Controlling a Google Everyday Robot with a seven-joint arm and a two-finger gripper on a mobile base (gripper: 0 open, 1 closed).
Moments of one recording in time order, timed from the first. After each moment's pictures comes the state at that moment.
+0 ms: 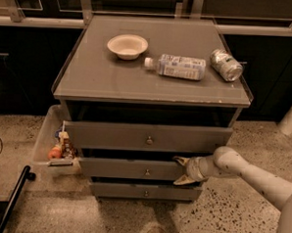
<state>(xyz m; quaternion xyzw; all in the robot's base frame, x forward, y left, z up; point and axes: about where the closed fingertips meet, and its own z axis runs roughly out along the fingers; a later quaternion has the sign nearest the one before) 0.610 -0.183 0.395 -0.72 0.59 0.10 0.34</state>
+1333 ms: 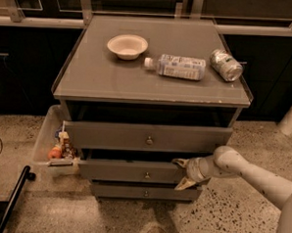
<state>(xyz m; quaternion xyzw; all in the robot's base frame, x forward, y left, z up) 0.606 -0.180 0.401 -0.72 0.60 0.11 0.33</state>
